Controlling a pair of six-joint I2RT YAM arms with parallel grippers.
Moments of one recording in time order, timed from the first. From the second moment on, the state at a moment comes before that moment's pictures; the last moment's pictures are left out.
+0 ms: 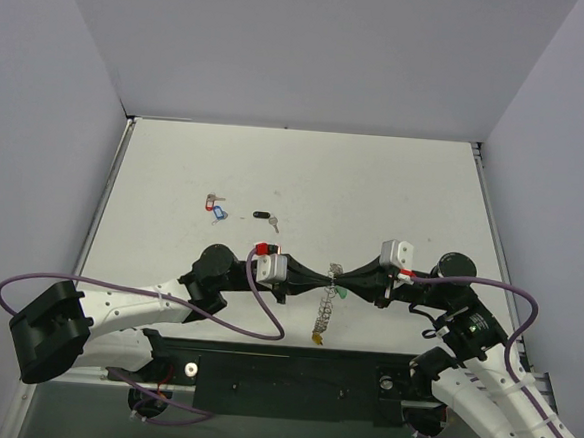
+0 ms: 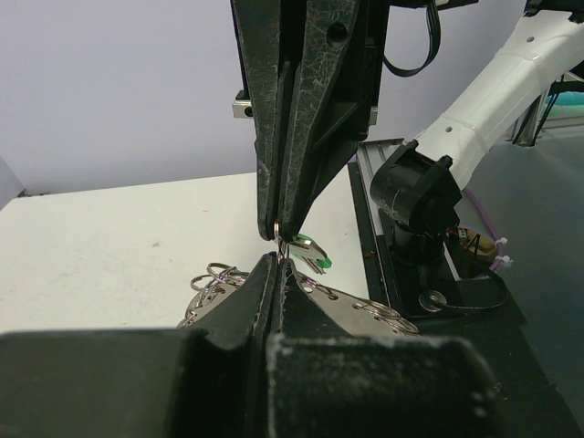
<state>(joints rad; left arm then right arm) -1.01 1.19 0.53 0.91 0.55 -0.02 0.53 0.56 0.59 -0.09 -0.85 -0.16</state>
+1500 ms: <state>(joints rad) -0.97 1.19 0.53 0.92 0.55 -0.14 0.49 0.55 0.60 -0.22 -0.88 -0.28</state>
